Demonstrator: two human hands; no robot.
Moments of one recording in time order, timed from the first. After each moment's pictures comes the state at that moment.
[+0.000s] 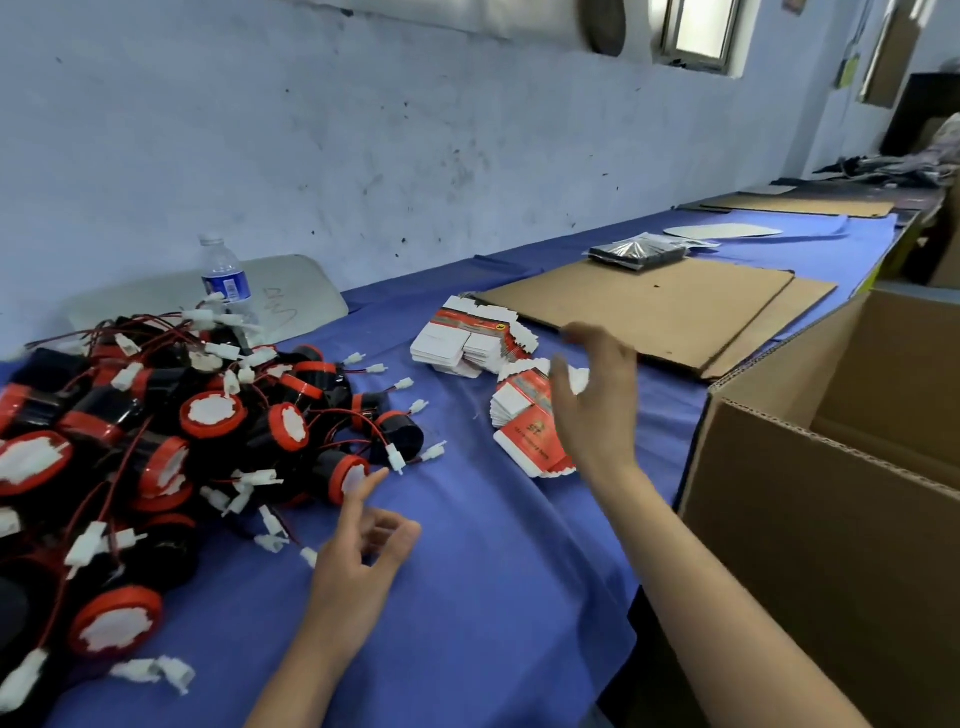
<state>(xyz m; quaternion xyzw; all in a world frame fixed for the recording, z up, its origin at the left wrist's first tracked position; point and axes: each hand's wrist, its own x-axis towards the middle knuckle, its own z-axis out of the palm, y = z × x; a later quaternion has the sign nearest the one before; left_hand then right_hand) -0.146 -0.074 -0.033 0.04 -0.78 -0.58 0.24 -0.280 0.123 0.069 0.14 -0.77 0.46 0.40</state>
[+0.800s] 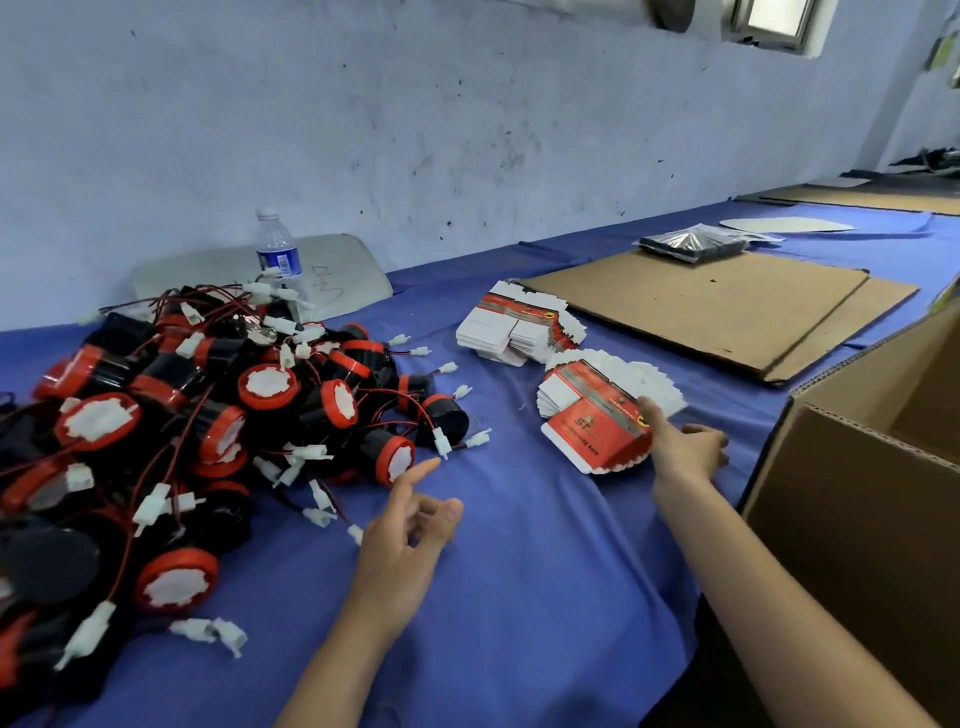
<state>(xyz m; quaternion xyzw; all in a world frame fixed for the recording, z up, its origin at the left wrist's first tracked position) -0.144 -0.073 -0.027 0.07 -0.77 -0.59 0.21 -0.329 0.144 -0.004 -0.27 -0.69 0.67 0.09</state>
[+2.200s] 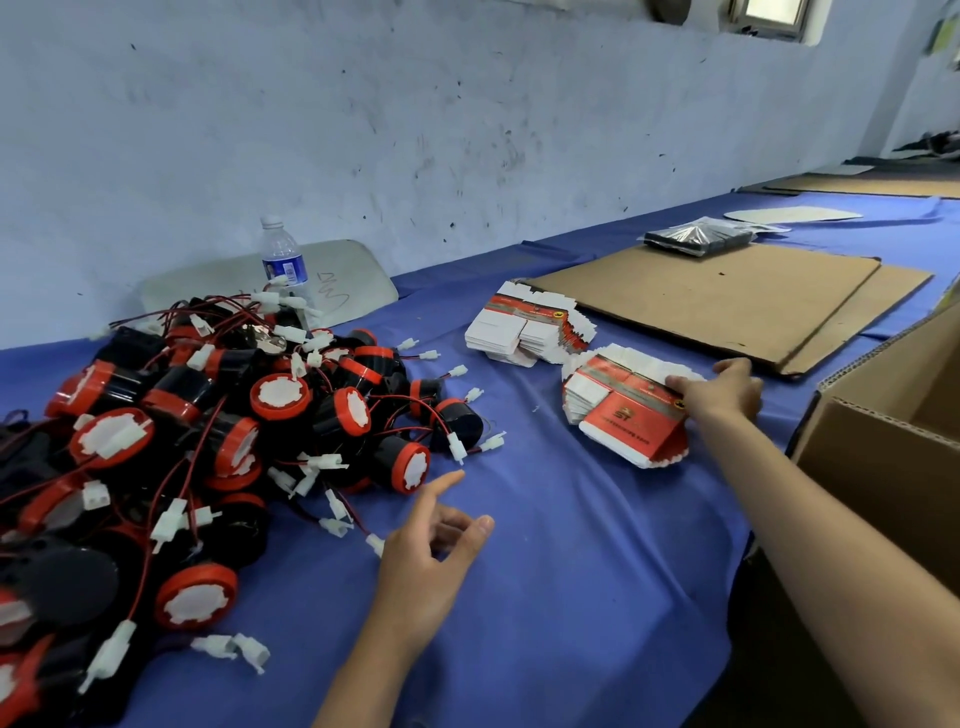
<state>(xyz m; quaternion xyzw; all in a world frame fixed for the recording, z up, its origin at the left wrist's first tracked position) -0.140 -0.075 -0.026 0.07 -0.79 -0.58 0.18 -0.385 0.168 0.023 -0.21 -0.83 0.50 0.14</state>
